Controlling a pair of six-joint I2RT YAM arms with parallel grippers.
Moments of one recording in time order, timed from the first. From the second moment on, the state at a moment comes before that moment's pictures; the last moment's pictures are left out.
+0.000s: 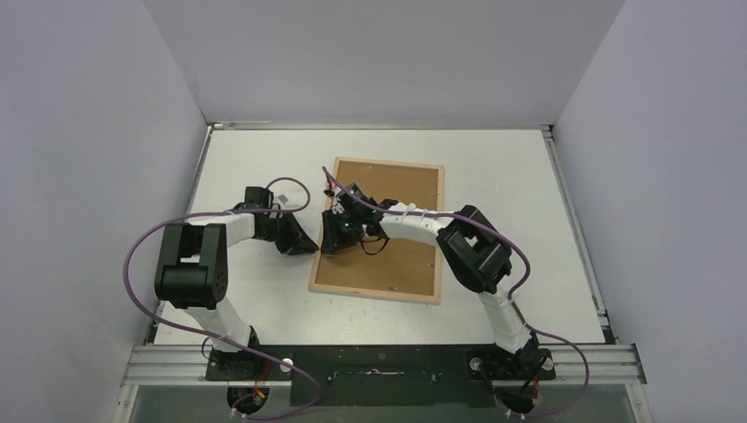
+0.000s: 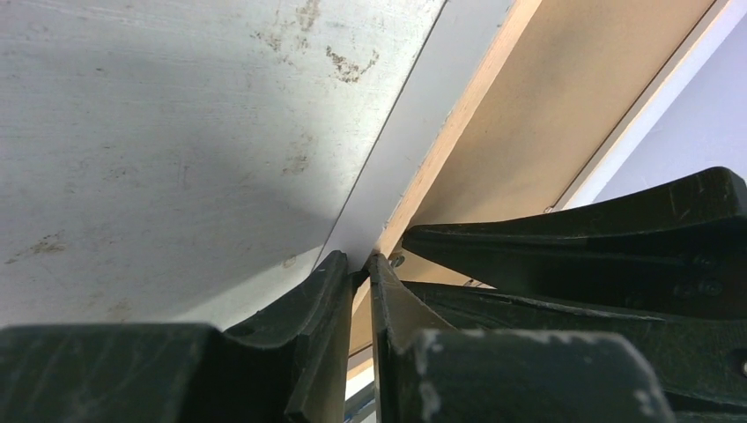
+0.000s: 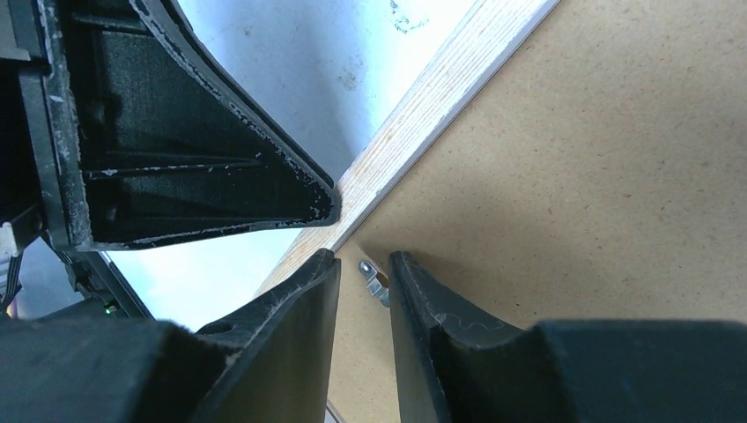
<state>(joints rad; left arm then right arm) -0.06 1.71 0.84 -0.32 0.60 -0.64 0.85 2.15 1.51 -0.21 -0.35 0.55</state>
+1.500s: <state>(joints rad) -0.02 1.75 0.85 -0.33 0.67 -0.67 0.87 2.15 1.43 -0.05 -0.47 0.52</state>
